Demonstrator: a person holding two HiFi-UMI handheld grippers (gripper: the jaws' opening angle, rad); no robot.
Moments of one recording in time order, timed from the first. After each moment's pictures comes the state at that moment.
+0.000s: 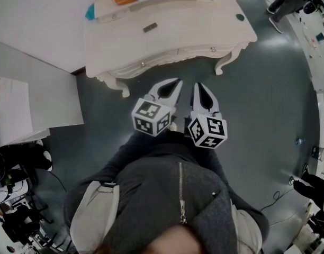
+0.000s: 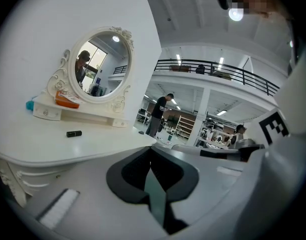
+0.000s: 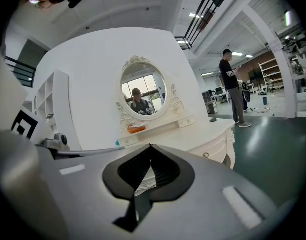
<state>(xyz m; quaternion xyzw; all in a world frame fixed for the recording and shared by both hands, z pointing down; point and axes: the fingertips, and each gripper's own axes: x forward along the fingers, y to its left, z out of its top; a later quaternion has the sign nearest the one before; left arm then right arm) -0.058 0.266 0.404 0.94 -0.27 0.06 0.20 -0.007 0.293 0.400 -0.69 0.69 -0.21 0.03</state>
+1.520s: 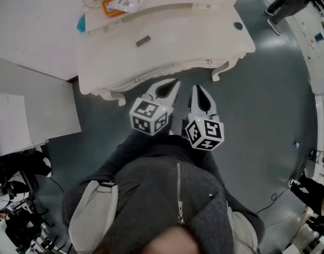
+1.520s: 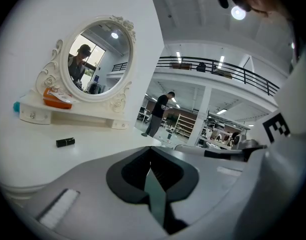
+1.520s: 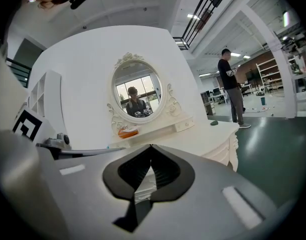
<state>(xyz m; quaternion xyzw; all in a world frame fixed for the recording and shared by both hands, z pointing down) -0.019 0.192 0.409 0.94 -0.26 0.08 0.20 0.034 0.226 0.403 -0.70 0.68 -0.21 0.03</state>
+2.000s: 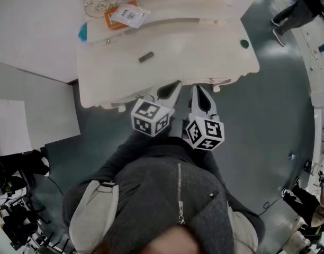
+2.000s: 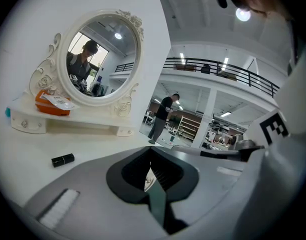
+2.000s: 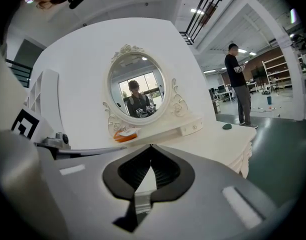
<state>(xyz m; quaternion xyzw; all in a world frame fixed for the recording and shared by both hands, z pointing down) 0.001 0.105 0.398 0.94 -0.27 0.07 0.21 0.051 0.131 0.394 -0.69 0.69 -0.22 0.02</state>
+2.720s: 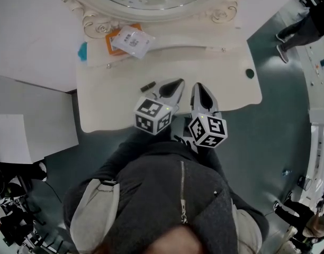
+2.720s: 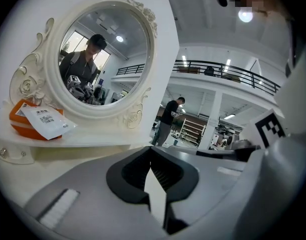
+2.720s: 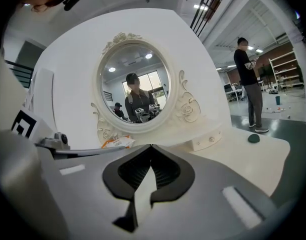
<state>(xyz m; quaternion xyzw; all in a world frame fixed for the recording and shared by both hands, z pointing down) 0.025 -0.042 0.382 0.94 -0.28 0.05 0.20 0.074 -0.022 0.382 -0.67 0.71 -0.21 0.02</state>
